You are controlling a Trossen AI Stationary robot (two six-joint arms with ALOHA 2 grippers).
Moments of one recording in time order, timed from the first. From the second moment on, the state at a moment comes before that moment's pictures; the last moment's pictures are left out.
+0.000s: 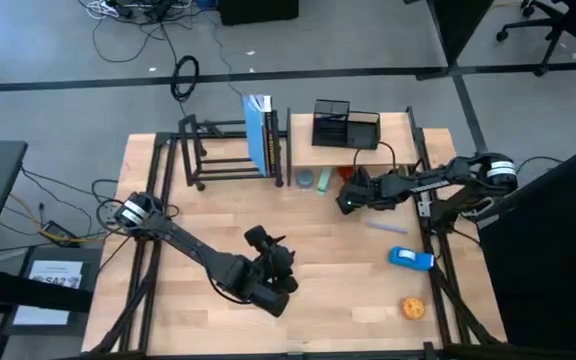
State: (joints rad) left arm -0.52 1.92 1.54 -0.76 -1.02 -0.69; right arm -0.12 1.45 0.64 -0.51 0.55 0.87
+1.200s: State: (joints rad) left arm -0.73 1.44 1.54 -0.92 -1.25 -0.69; right arm 0.18 2.22 1.68 -0.07 0.26 0.08
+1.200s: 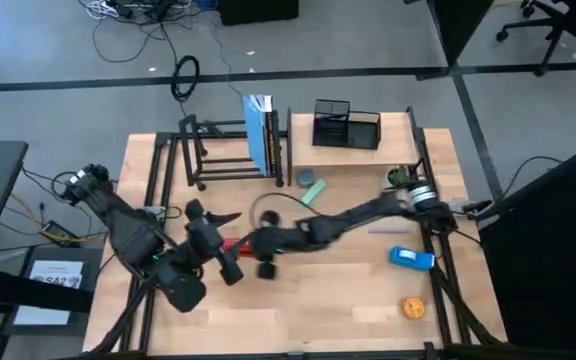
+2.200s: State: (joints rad) left arm -0.74 1.45 1.53 -0.95 -1.25 -0.70; right arm 0.09 2.58 2.34 -0.52 0.08 -0.13
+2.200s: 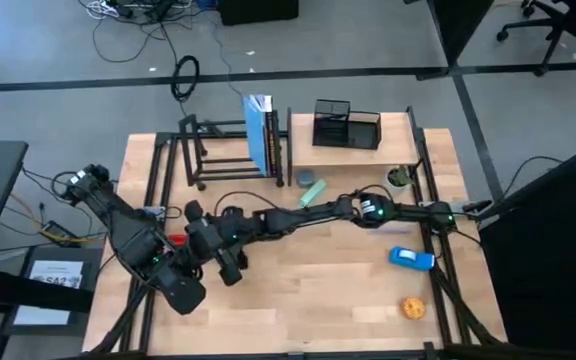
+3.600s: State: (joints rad) left arm -0.74 1.47 1.53 -1.02 -1.24 -0.71; right arm -0.11 1.79 1.19 -0.44 0.05 -0.42
